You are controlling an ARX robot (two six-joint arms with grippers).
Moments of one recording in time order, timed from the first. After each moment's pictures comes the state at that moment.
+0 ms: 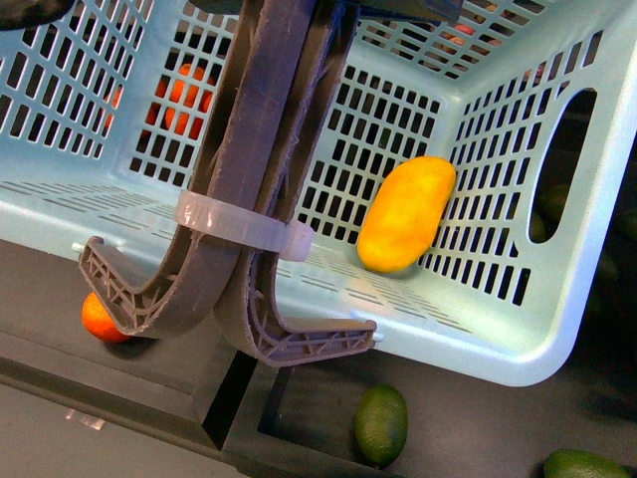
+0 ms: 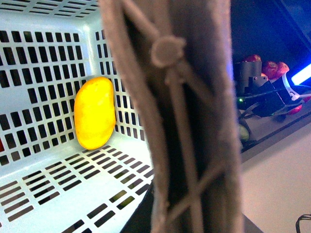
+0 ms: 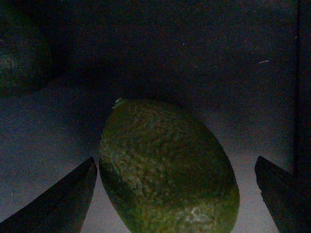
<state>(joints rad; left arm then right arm) -0.61 1.38 0.94 -0.07 0.23 -0.16 -0.42 2.58 0.97 0.64 -0.09 -0.21</state>
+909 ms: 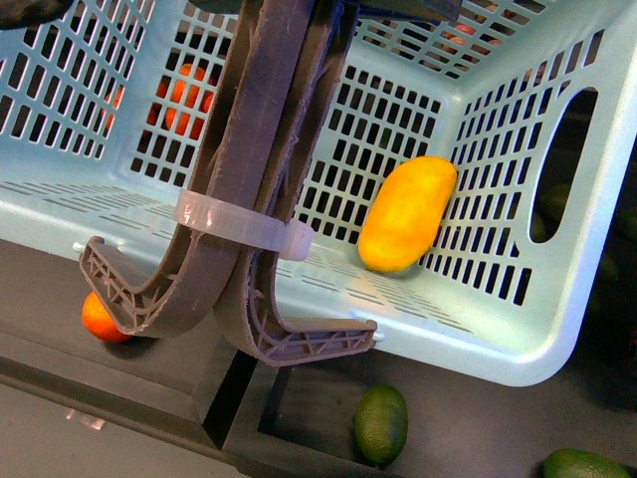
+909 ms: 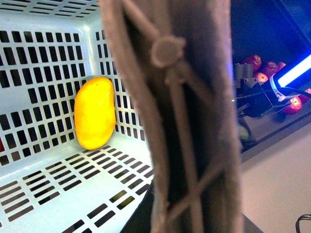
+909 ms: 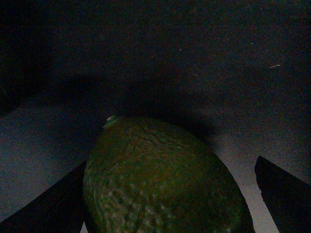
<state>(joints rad) -0.61 1.38 0.94 -0.07 0.23 -0.16 -0.42 2.68 1.05 0.67 -0.08 -0.17</state>
